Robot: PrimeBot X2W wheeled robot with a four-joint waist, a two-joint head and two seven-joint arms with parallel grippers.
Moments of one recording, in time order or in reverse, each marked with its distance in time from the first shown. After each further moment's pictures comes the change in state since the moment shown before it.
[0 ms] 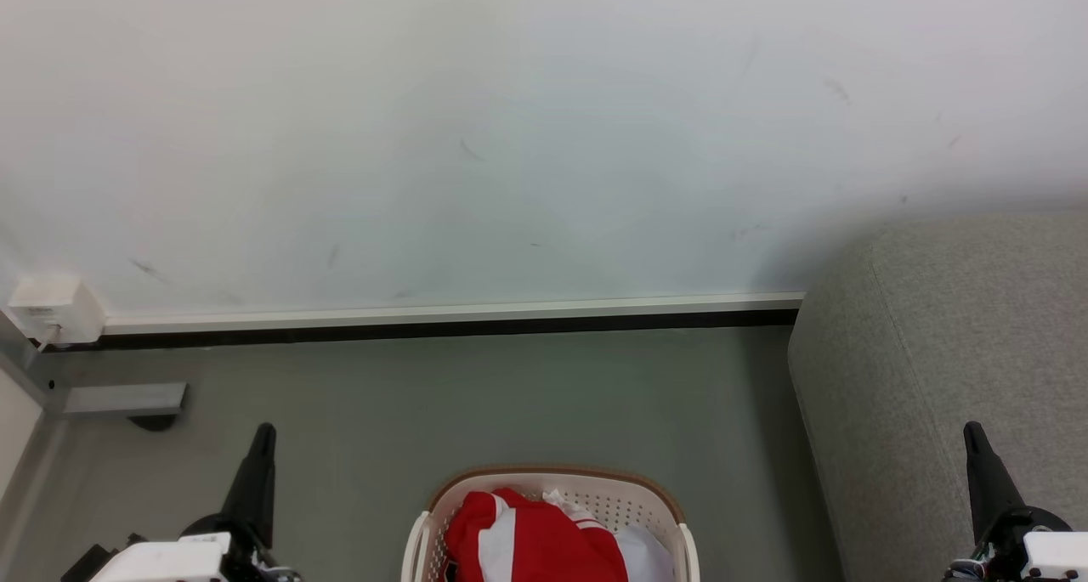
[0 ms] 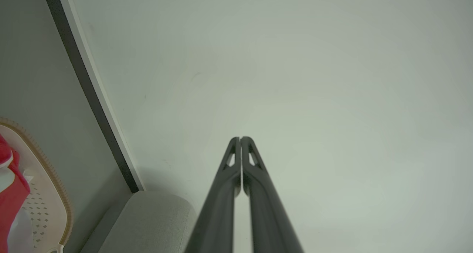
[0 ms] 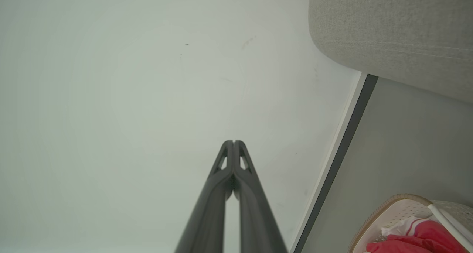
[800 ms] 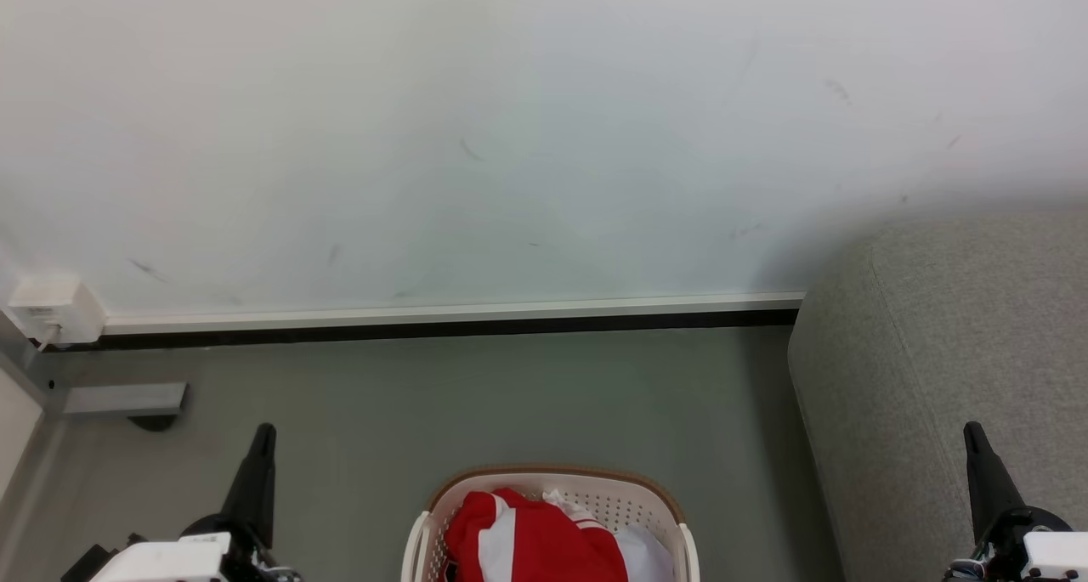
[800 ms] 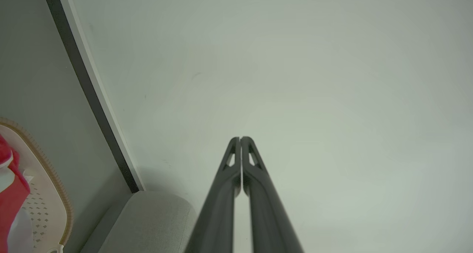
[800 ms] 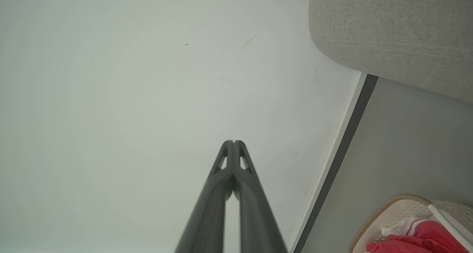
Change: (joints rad) left arm 0.000 0.000 0.000 0.000 0.000 0.000 0.000; right arm 0.000 0.000 0.000 0.000 0.000 0.000 0.000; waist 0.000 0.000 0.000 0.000
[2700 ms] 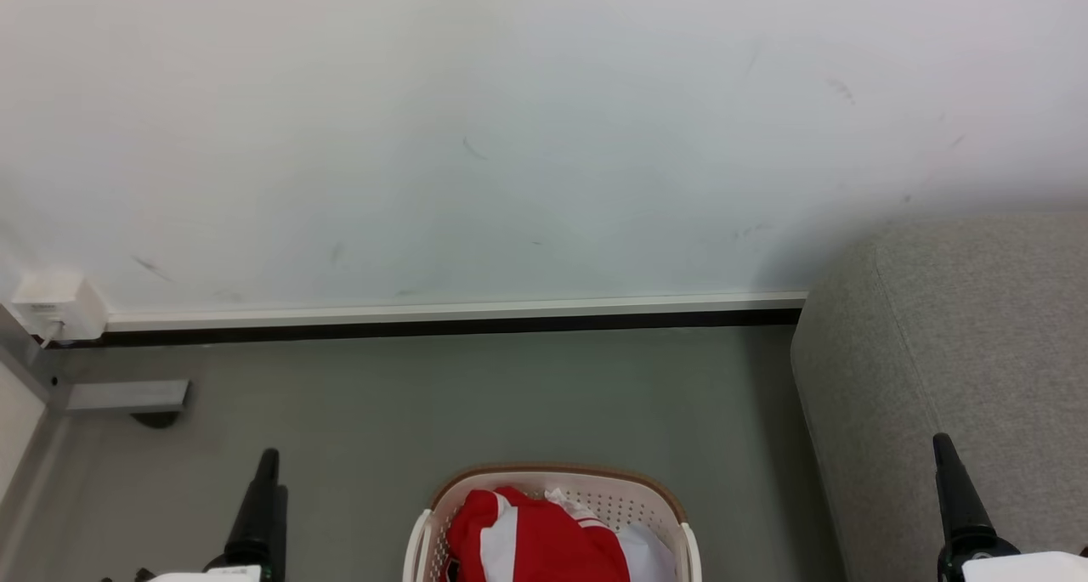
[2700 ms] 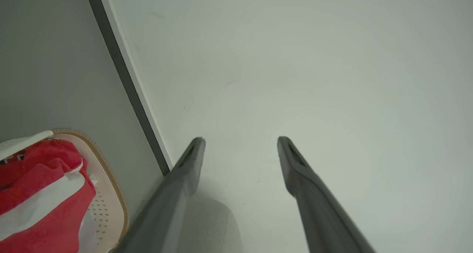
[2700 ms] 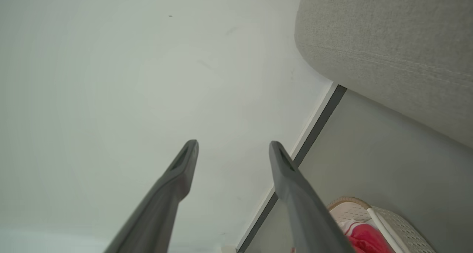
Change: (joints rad) left arm 0.046 -0.015 -0.023 0.036 0.133 0.006 -0.080; right arm 0.043 0.015 0.061 0.015 -0.221 0.000 -0.079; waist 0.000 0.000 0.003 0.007
